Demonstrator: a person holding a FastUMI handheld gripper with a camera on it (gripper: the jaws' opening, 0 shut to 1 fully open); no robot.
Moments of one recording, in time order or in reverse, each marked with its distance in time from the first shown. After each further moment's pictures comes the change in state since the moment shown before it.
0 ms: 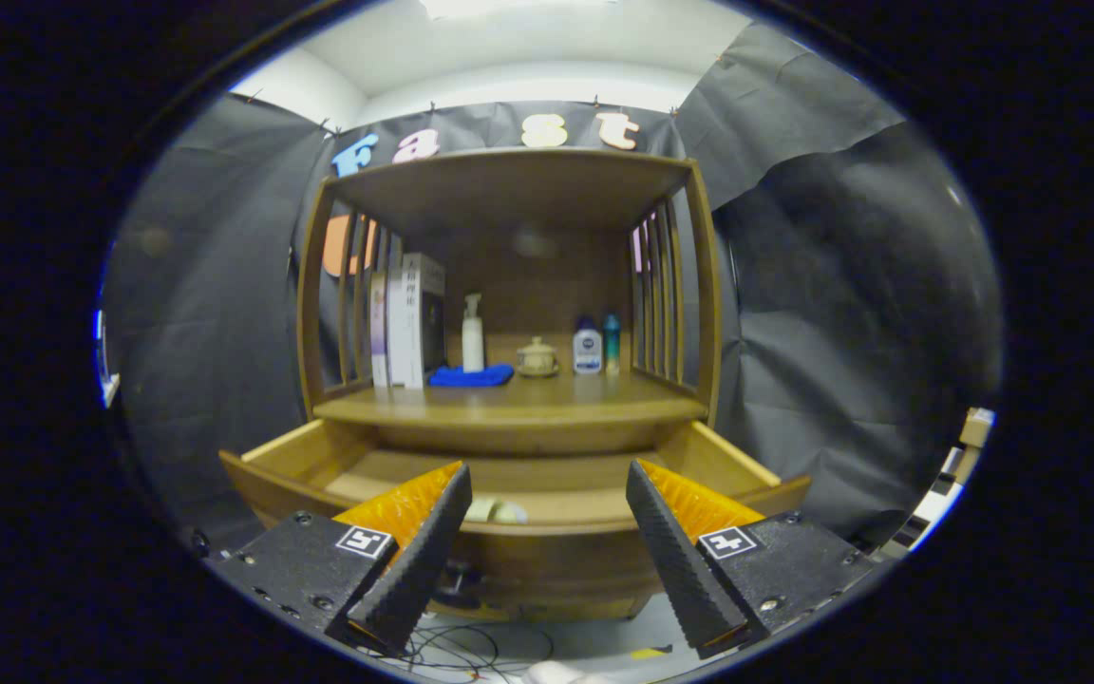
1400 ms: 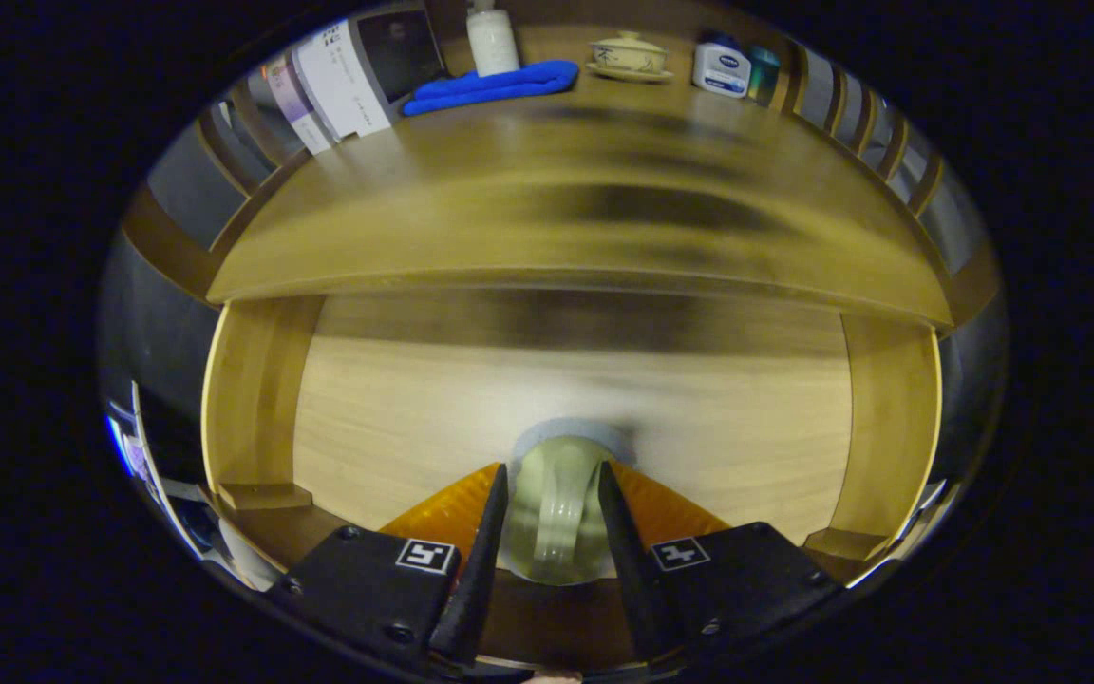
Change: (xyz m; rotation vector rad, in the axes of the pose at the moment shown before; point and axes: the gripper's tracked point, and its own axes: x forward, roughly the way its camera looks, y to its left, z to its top) arm 0.119 0.063 -0.138 -0.055 1.229 0.058
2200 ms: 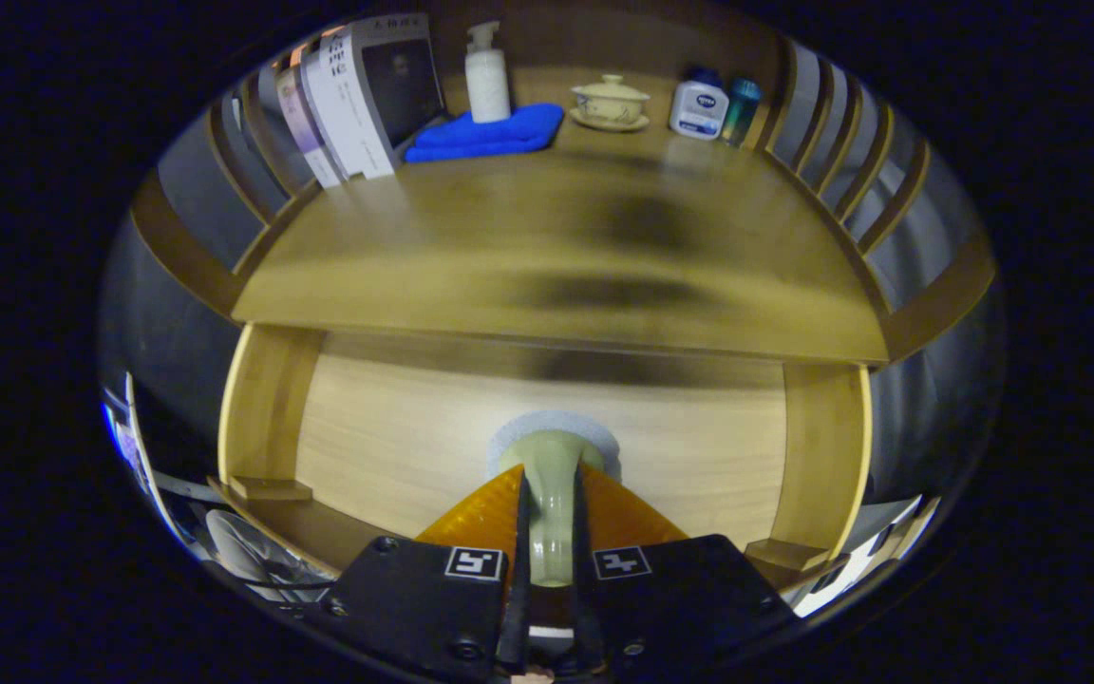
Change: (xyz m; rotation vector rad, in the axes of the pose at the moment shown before) arm -0.071 -0.022 0.026 -0.030 -0.129 -0.014
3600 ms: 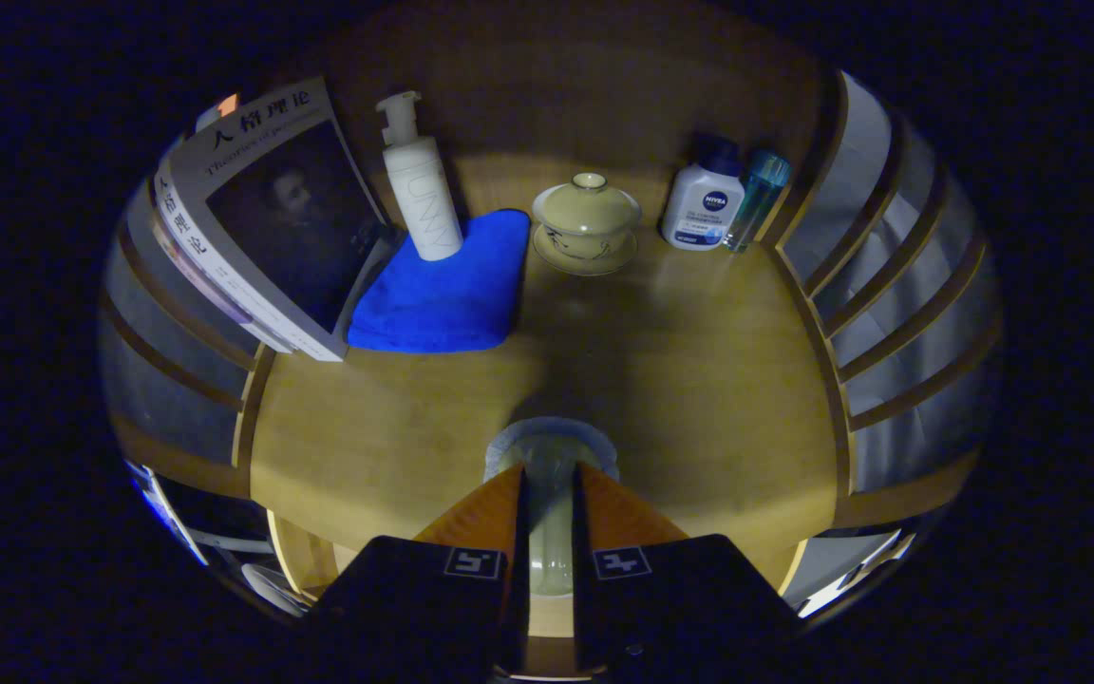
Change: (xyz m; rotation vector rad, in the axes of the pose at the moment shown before) arm 0.017 -0.015 0.180 0.082 -0.069 -0.025
